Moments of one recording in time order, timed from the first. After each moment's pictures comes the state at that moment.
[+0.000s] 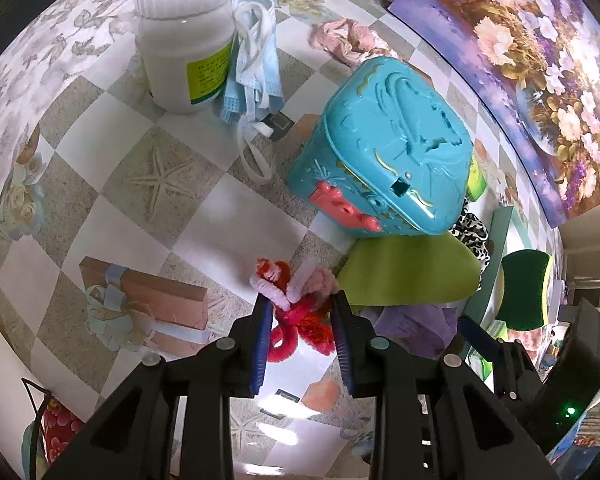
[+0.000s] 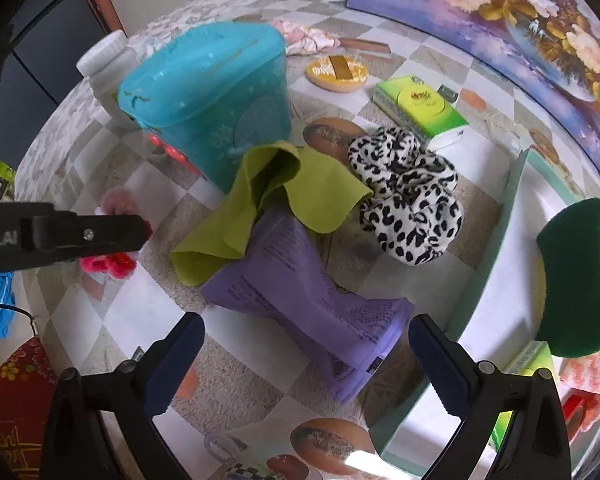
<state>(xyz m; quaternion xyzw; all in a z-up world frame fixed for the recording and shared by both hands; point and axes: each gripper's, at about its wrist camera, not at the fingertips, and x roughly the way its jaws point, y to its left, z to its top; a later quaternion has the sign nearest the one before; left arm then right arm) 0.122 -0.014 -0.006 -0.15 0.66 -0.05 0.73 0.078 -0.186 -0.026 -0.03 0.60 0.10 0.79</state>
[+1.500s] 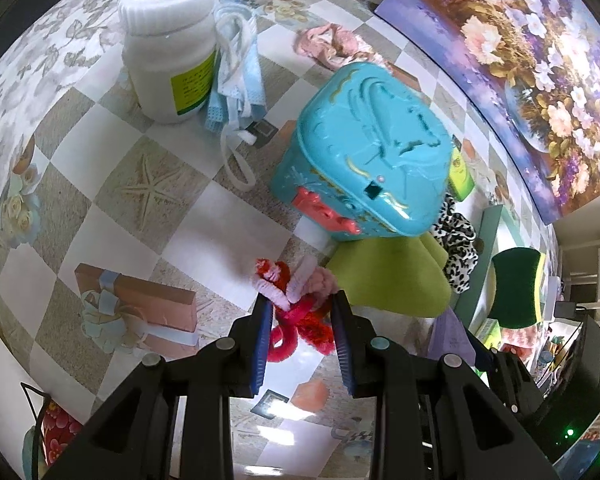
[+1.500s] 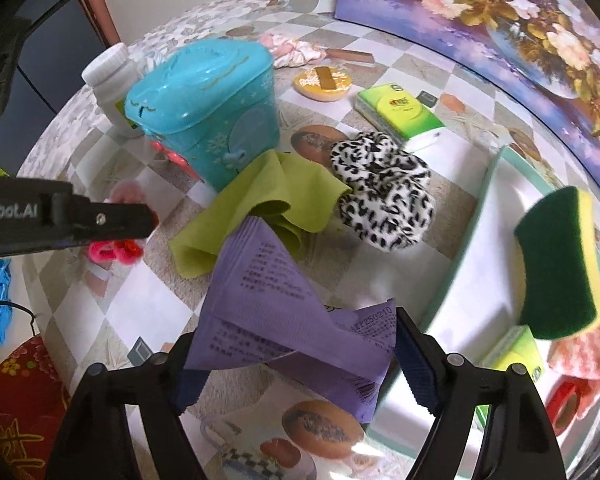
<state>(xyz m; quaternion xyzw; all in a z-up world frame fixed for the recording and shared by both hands) 0.127 -0.021 0.001 -0.15 0.65 -0.06 0.74 0.071 -0.191 -0.017 -0.02 0.59 0.09 0.81</state>
